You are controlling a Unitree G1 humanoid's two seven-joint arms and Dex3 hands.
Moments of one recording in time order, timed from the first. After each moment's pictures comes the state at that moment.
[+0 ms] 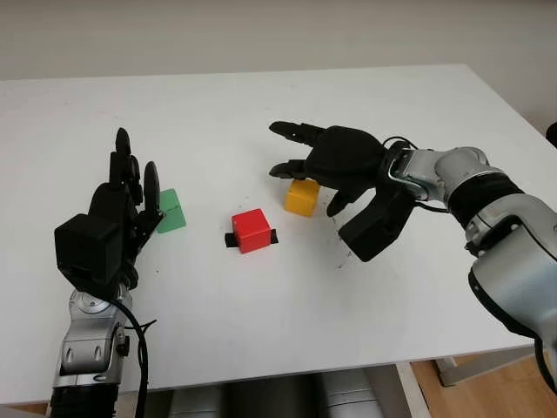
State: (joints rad) left arm -0.18 0.22 0.19 -0.02 -0.02 0.07 -0.01; right arm -1.26 -0.47 0.88 1.28 -1.14 -0.70 -0.41
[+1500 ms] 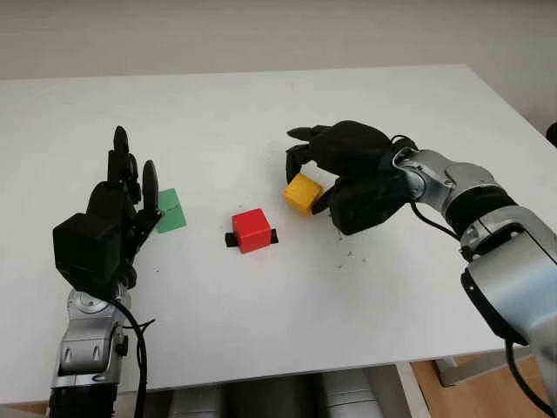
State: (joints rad) left arm -0.18 0.22 0.20 -0.03 -0.01 0.07 -0.02; right arm -1.19 -0.43 0.50 1.32 -0.59 -0.69 0.09
